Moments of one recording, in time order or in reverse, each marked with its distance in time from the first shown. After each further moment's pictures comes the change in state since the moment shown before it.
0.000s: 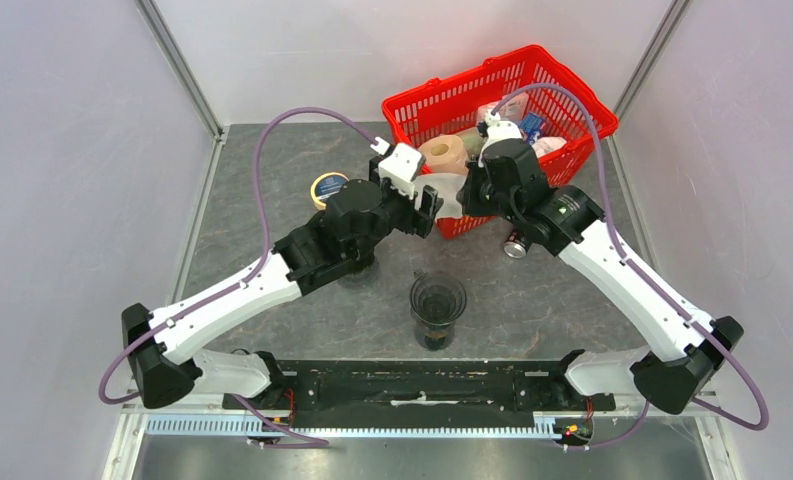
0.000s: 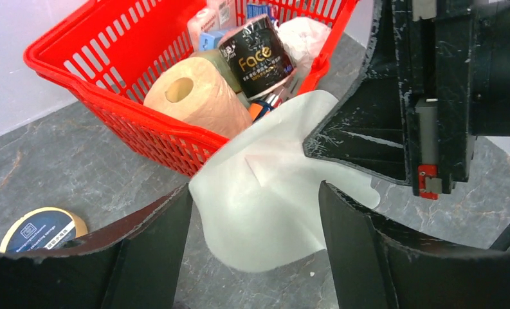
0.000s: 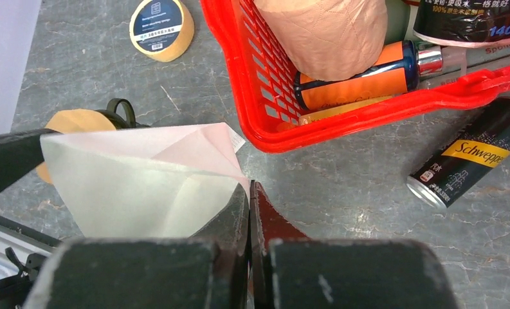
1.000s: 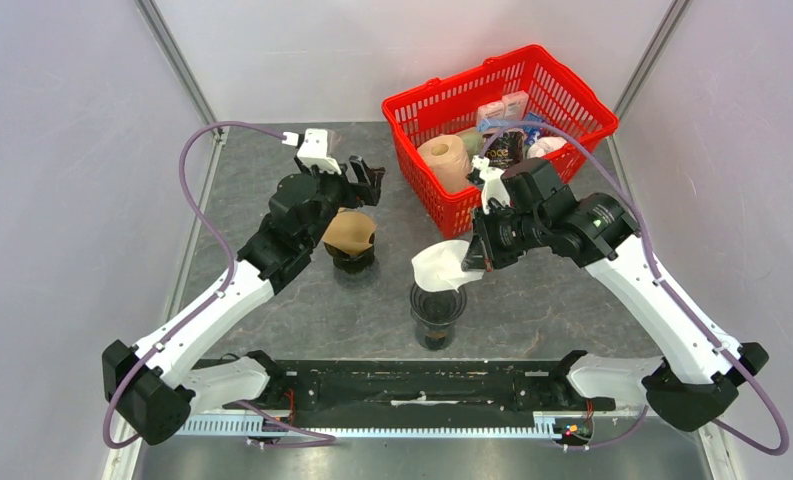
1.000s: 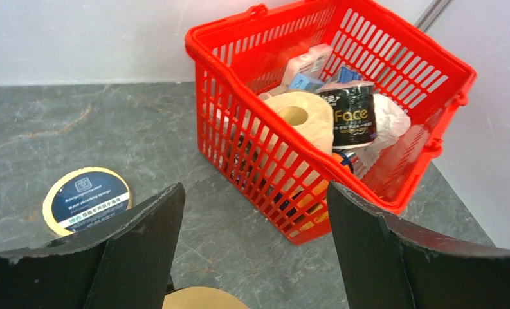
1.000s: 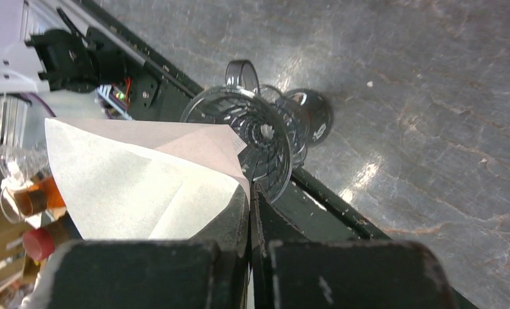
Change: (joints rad) left arm 0.319 -0.180 -0.248 0.224 0.054 -0.203; right arm -0.005 -0.105 0.048 -0.419 -0.512 -0.095
